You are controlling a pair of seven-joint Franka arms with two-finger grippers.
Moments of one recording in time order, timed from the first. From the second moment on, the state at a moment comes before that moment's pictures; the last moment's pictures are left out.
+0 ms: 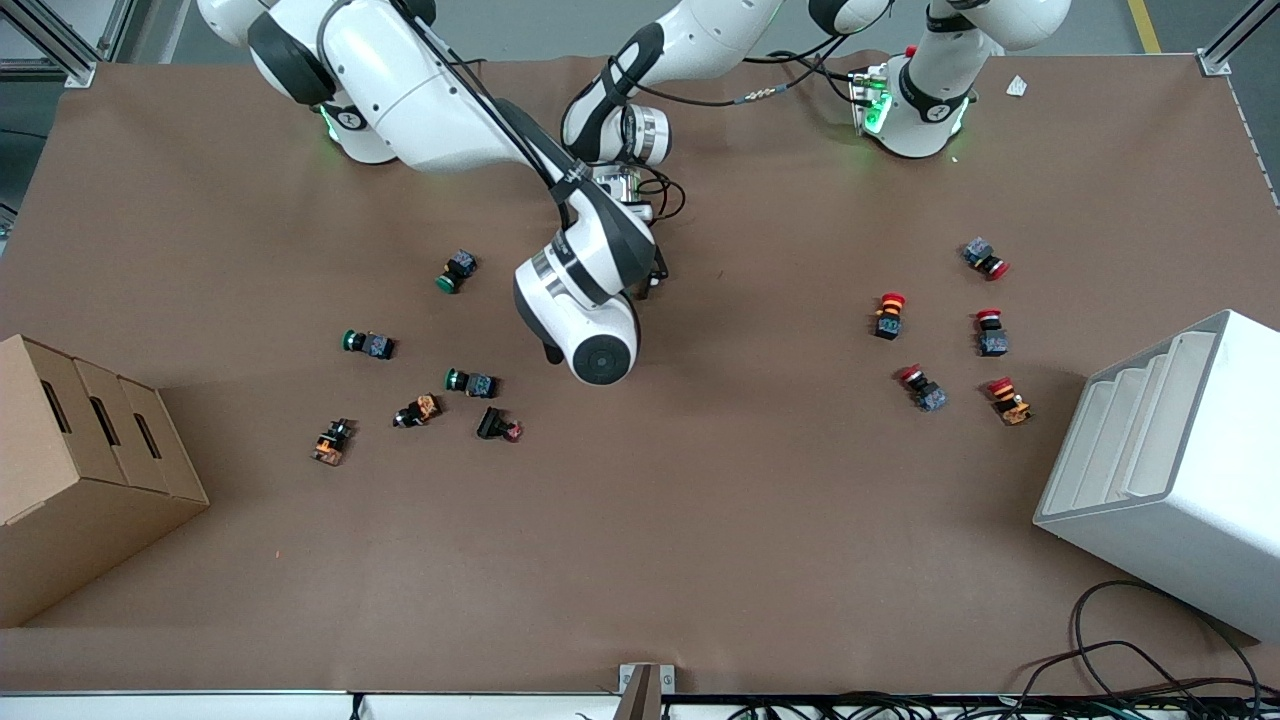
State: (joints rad) left arm -1.18 0.93 -0.16 -1.75 1.69 1.89 -2.62; right arm 0.63 0.87 0.07 -1.27 0.30 1.53 1.92
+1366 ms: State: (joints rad) left arm -1.12 0.81 -0.17 -1.58 1.28 1.94 -2.30; right arm -0.08 0.52 0.05 -1.30 -0.07 1.66 0.17
